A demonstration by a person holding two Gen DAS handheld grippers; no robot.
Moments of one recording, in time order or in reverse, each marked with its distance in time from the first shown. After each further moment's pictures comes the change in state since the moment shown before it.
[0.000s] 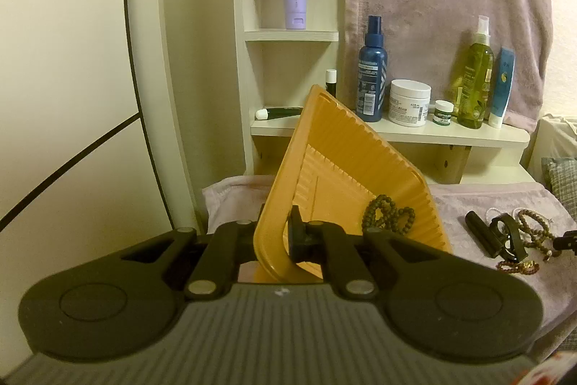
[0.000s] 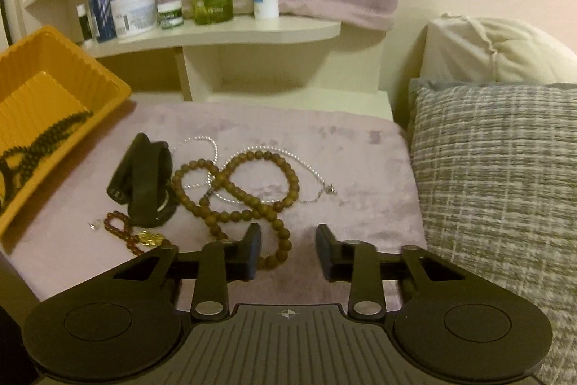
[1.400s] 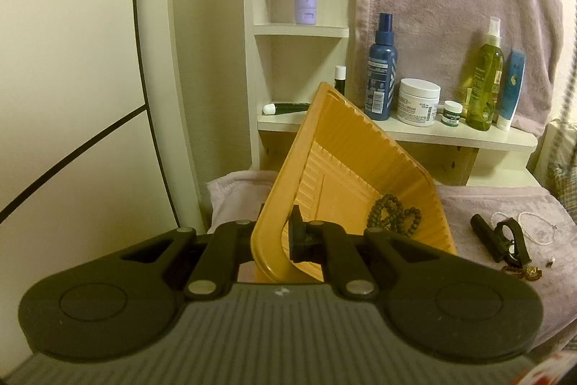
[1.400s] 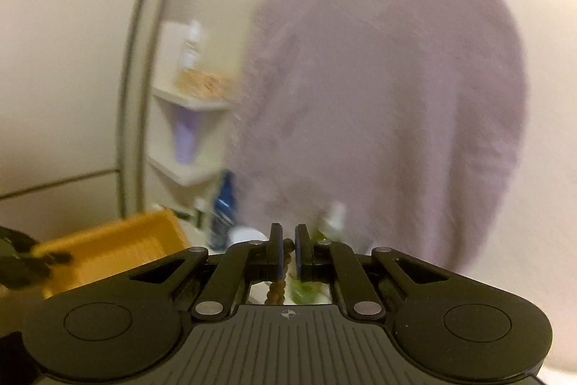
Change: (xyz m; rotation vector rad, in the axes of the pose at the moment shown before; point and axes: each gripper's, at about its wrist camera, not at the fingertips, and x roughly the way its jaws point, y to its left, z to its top) left arm 0.003 0.001 0.000 -0.031 0.018 0.021; right arm -0.177 0.110 0.190 -0.406 -0.428 0.186
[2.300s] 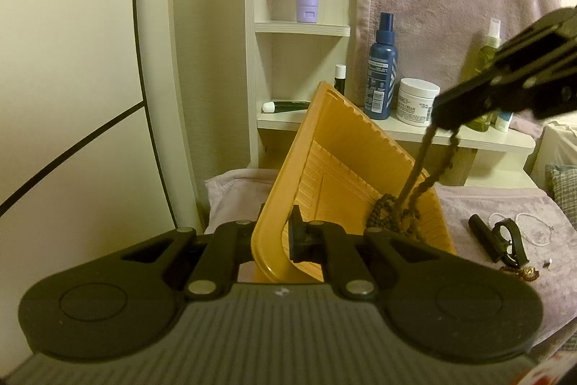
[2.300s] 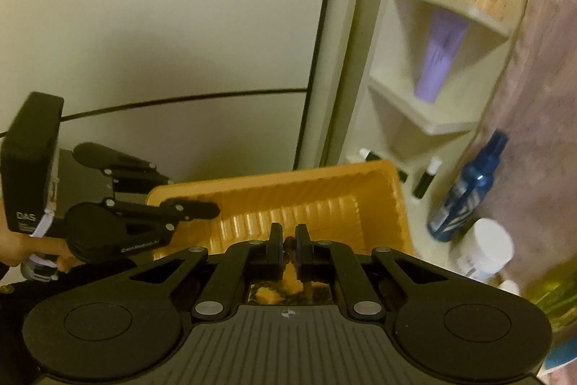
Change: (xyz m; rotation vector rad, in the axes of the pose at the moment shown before) left arm 0.002 0.003 0.000 -0.012 0.006 -0.010; right arm 0.148 0.126 -0.029 -0.217 0.250 0.588
